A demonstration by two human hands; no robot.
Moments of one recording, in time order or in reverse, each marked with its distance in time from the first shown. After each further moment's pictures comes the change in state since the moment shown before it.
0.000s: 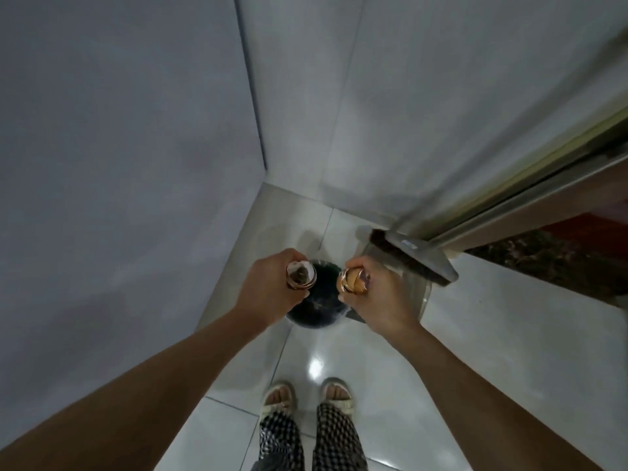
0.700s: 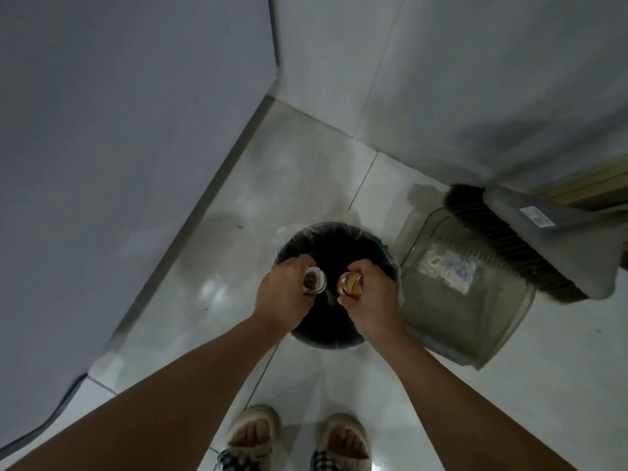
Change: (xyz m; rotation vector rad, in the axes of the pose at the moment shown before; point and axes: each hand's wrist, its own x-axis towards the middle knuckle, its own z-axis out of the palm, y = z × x) left_hand 0.129 -0.235 0.256 0.166 0.027 -0.154; right_hand 0.174 0.238 0.234 -0.115 -0.078 0.062
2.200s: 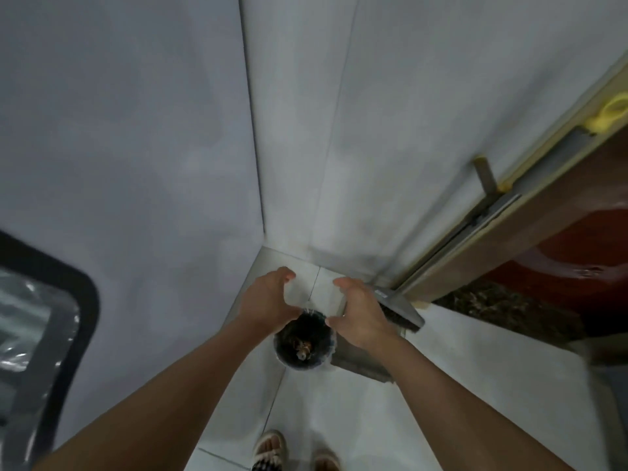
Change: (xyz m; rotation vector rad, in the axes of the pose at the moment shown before) left_hand -0.233 0.243 -0.386 0.018 0.027 0.139; right_hand -0.300 -0.275 -0.321 -0.082 0.060 -0.139
